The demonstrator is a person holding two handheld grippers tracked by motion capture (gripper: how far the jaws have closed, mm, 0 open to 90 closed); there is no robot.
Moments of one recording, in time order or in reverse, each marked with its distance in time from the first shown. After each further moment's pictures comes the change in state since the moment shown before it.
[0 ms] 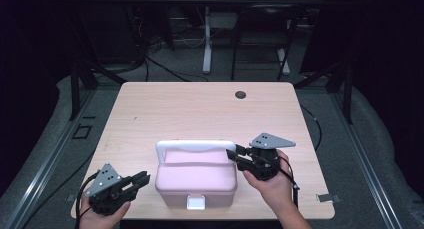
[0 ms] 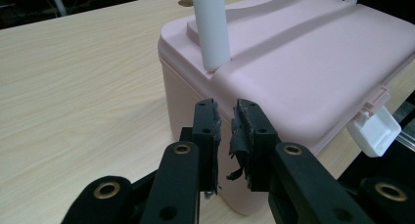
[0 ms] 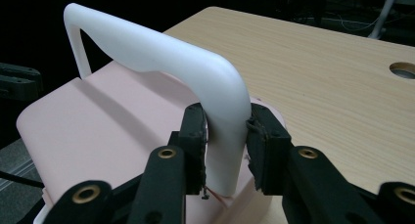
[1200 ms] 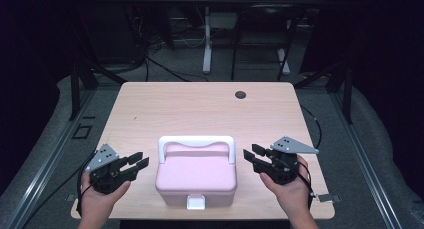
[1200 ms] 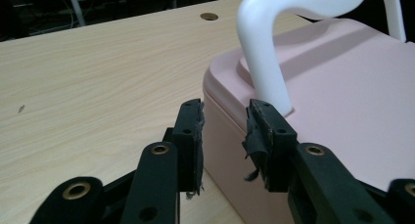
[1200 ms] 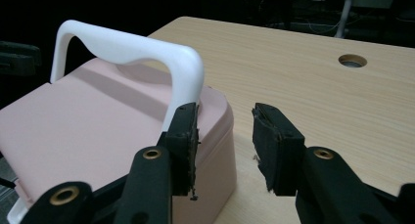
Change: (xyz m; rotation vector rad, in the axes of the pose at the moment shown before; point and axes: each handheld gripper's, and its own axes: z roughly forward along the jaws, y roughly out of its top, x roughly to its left) left arm 0.035 0.025 0.019 -0.022 0.042 -0.050; right arm -0.022 -0.014 -0.031 -0.043 -0.092 0.059
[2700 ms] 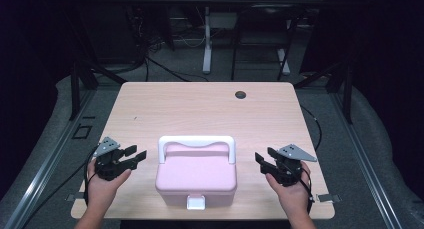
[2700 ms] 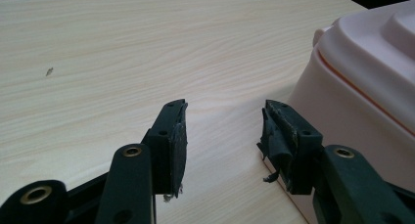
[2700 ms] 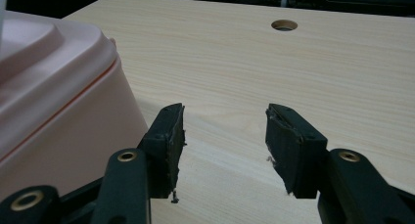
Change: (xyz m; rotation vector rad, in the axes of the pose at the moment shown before) left arm 0.051 -0.029 0.041 0.047 0.070 -0.096; right arm -0.044 -0.054 0.025 0.012 -0.199 0.030
